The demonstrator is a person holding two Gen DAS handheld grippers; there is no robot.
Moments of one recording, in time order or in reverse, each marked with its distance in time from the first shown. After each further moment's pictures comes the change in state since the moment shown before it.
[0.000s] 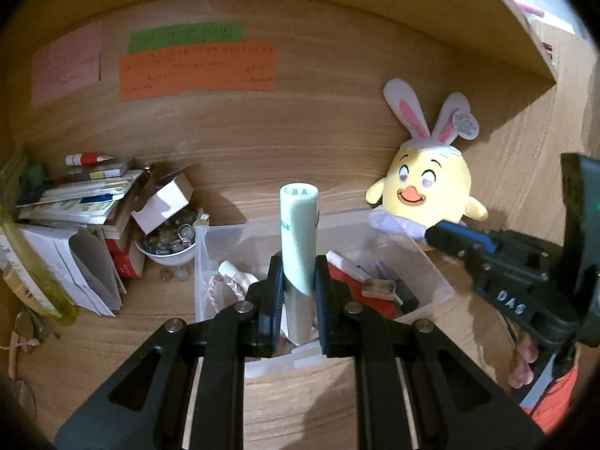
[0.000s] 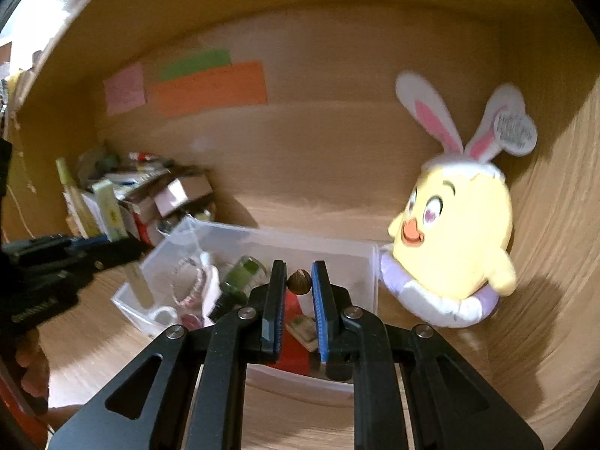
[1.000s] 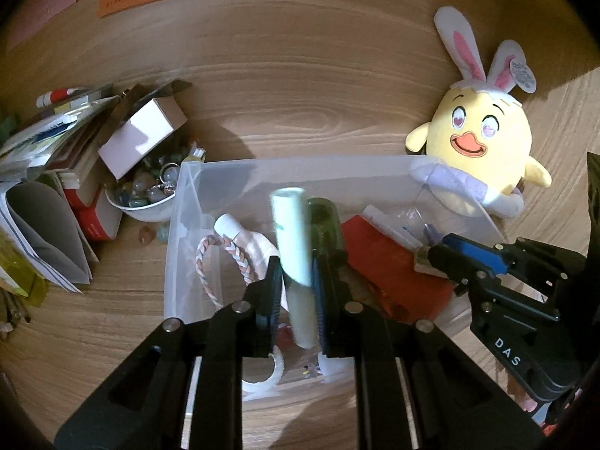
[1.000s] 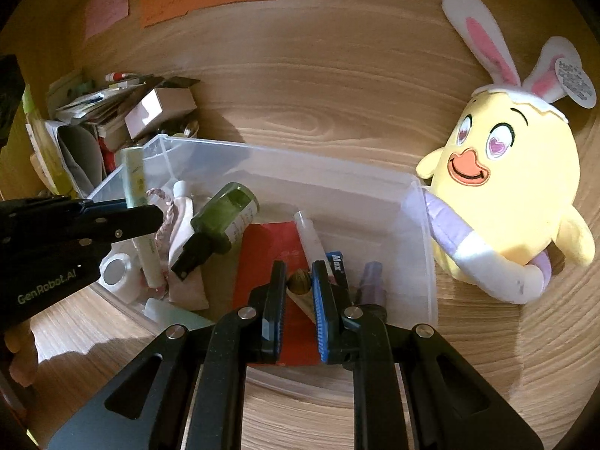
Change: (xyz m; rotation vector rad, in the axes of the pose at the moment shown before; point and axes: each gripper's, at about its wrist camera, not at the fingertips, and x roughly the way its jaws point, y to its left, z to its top) left arm 0.080 0.023 -0.023 -0.041 0.188 0.043; right arm 0.075 0.015 -0.033 -0.079 0.200 -0.041
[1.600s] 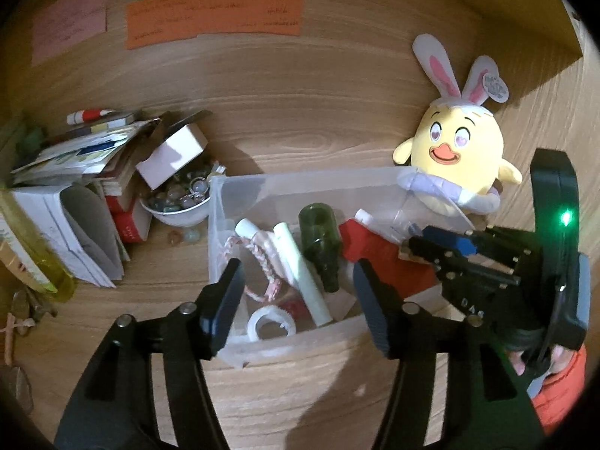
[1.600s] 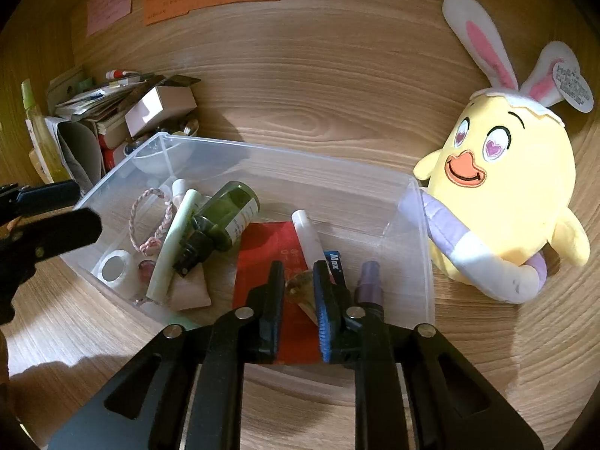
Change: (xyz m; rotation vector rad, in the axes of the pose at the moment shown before) left arm -0.053 0.003 -0.014 0.029 -0.079 0.007; right arm -0.002 0.004 -0.002 -0.012 -0.006 -0.014
